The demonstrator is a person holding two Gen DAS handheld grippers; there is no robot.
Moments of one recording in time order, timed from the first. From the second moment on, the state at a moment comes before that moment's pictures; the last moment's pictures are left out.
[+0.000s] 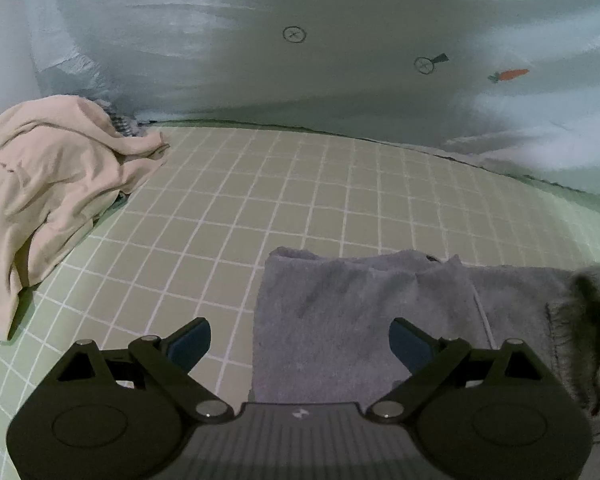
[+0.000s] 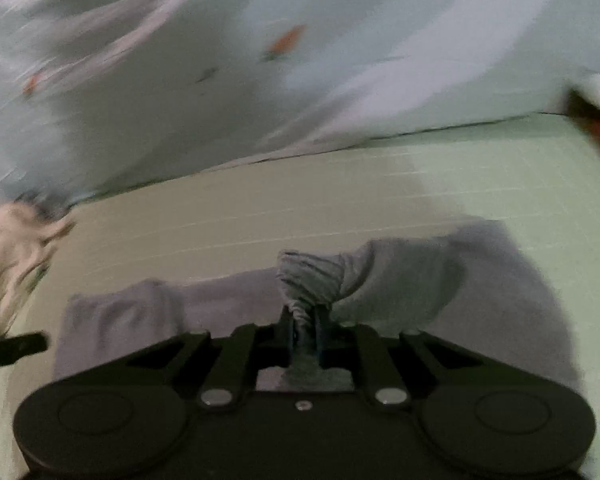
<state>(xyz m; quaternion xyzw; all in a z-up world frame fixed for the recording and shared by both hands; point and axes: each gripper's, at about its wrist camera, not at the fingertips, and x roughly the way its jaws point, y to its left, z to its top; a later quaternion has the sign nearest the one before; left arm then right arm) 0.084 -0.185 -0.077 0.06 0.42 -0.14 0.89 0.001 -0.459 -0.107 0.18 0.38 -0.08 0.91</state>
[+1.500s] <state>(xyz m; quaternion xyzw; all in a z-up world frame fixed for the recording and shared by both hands) 0.094 -0.160 -0.134 0.05 0.51 -0.16 0.84 -0.053 -0.444 -0.120 0.12 0.48 -0.35 0.80</state>
